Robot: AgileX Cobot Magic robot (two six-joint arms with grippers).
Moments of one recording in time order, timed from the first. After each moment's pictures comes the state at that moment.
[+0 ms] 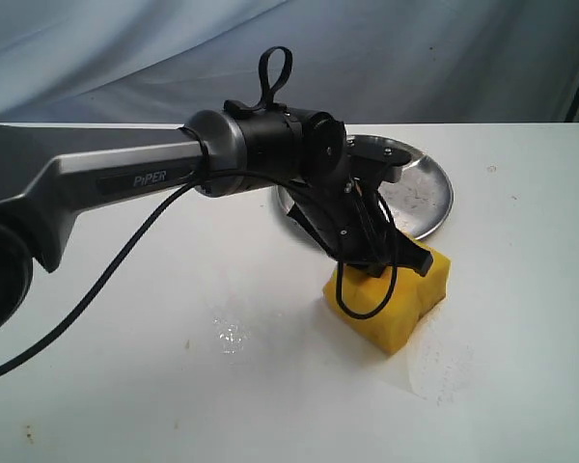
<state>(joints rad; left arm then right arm) -0.77 2.30 -1.77 -0.28 0.75 0.07 0.13 0.00 0.00 0.07 0.08 -0.15</state>
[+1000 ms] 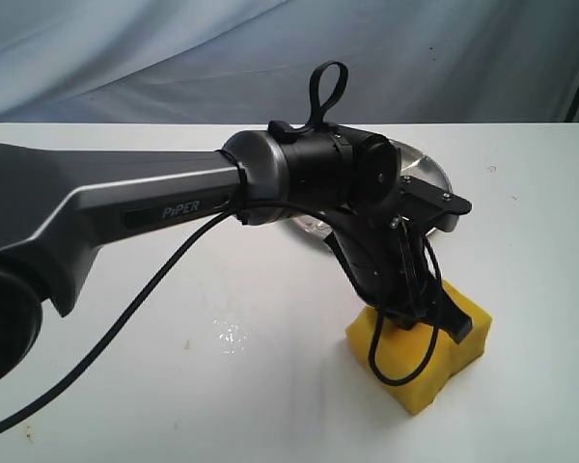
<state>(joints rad) -0.89 2.29 -1.78 -0.27 0.89 0.15 0.13 0.00 0.00 0.07 0.08 -0.15</state>
